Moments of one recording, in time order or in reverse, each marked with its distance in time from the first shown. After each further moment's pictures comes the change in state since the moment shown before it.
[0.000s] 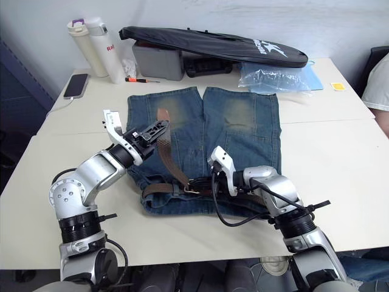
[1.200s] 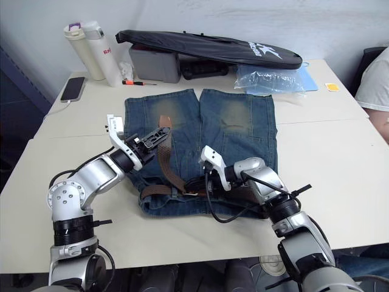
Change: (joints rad) left arm 0.035 0.073 -0.087 0.013 -0.010 -0.054 -0.059; right arm -0.138 0.045 0.113 0.252 -0.131 -0.141 0.166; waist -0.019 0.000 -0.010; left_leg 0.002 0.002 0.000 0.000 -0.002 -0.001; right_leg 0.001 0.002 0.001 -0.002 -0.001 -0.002
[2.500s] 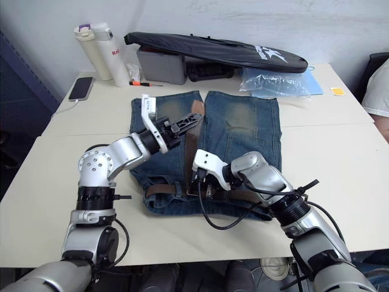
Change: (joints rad) left arm -0.356 -0.072 -0.162 0.392 0.158 0.023 -0.277; right arm -0.010 -0.130 0.155 -0.323 -0.136 0.159 -0.162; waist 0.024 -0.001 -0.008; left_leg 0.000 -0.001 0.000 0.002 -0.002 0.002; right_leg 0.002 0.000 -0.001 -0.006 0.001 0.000
